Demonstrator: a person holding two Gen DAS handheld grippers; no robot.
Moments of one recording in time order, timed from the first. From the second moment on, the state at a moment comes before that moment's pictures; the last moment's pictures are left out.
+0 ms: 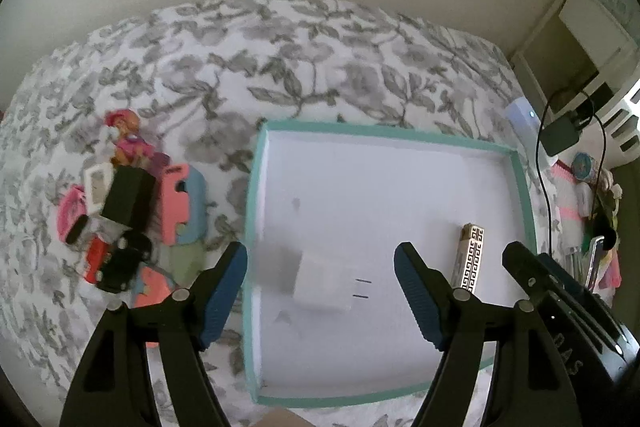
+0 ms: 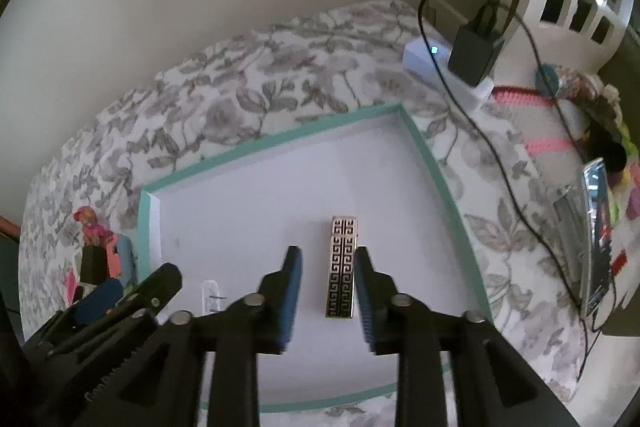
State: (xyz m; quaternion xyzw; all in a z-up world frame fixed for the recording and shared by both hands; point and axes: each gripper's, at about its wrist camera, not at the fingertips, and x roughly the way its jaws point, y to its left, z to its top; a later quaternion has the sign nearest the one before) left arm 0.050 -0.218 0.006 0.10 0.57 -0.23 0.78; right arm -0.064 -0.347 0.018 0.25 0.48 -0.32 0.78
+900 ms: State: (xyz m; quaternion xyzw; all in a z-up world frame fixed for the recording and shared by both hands) left arm 0.108 -0.066 0.048 -0.04 0.52 -0.12 0.84; right arm -0.036 -0.313 0.021 0.22 0.45 -0.26 0.83
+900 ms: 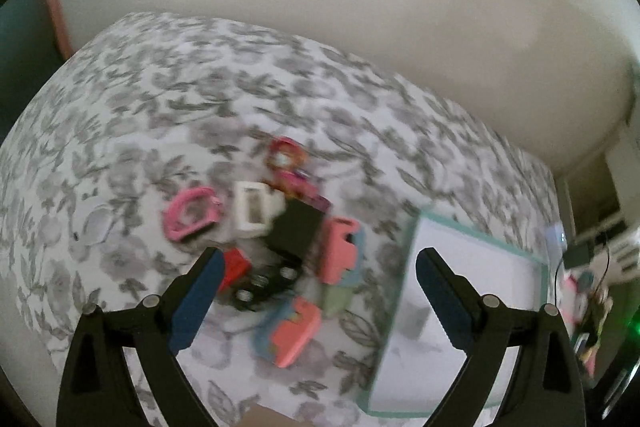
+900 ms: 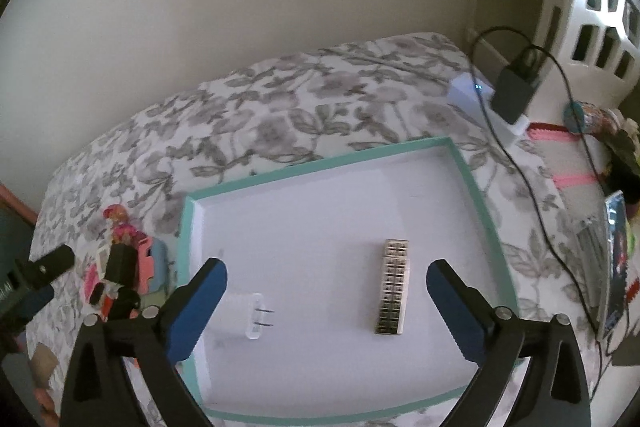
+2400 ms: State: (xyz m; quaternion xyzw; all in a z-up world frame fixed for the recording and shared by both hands) left arm 0.147 0.054 -0.045 -0.07 0.63 0.00 0.77; right arm 0.050 -0.117 -0.073 0.04 0.57 0.03 0.82
